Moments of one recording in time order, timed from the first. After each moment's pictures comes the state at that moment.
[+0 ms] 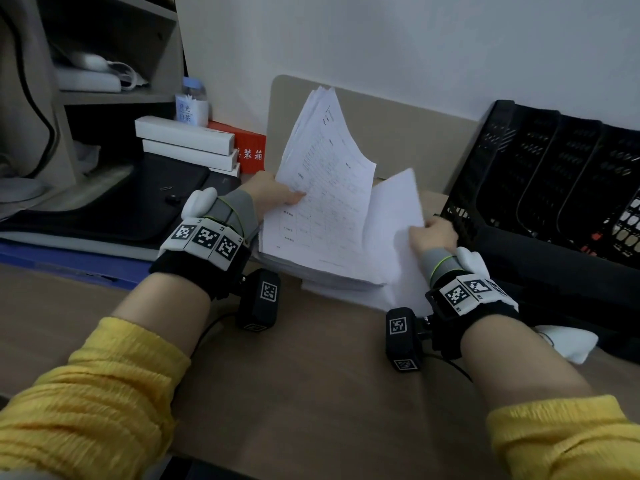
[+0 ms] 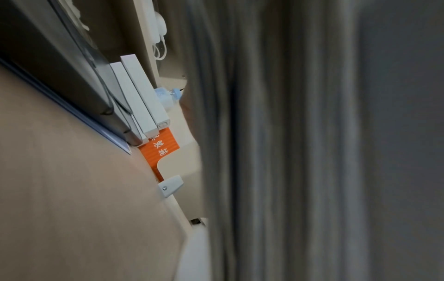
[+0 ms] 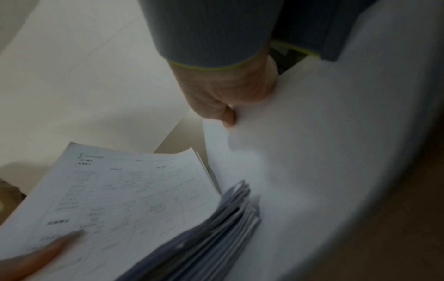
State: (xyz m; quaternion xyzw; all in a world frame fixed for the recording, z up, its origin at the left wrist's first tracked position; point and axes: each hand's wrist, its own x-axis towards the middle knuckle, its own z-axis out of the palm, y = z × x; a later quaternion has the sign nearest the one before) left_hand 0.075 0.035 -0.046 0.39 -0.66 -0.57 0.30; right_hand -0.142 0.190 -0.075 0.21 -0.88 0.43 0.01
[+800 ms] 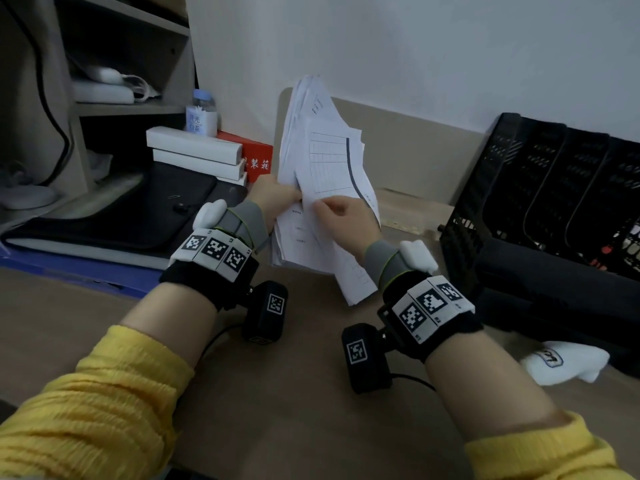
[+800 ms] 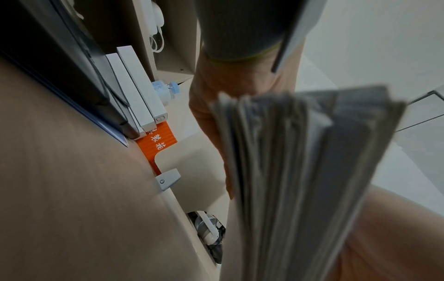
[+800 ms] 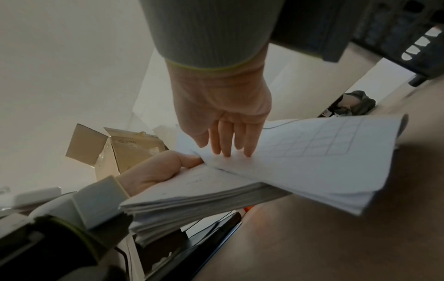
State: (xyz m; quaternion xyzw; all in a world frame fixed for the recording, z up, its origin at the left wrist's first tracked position) left_hand 0.071 0.043 -0.043 0.38 -0.61 -0.57 0.40; right_hand -0.037 0.136 -0.057 0.52 -0.72 0.46 -0.07
